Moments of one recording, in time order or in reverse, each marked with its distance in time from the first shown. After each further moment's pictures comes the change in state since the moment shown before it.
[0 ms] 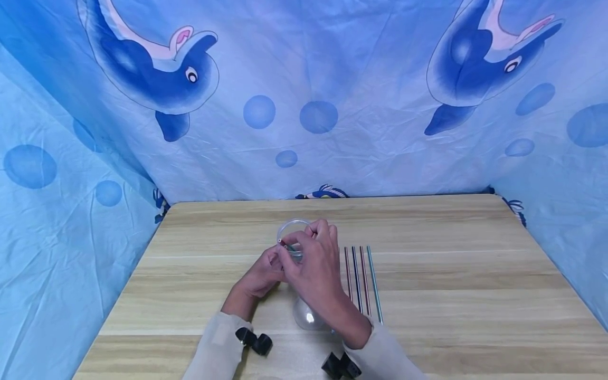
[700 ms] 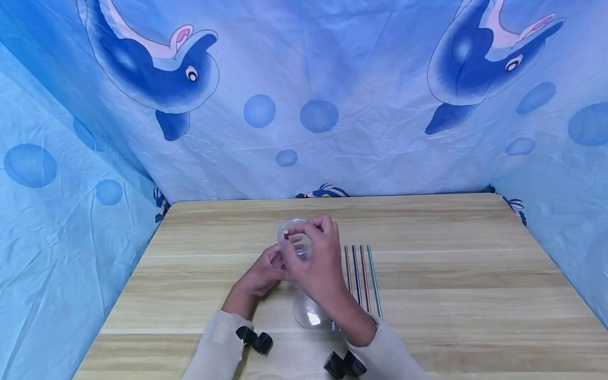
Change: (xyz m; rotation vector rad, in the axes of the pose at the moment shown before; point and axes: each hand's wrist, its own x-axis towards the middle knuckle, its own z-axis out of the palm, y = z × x) left_hand 0.000 0.003 0.002 0.007 -0.015 -0.013; right_hand 0.004 0.001 -0.007 0.280 0.069 -0.009
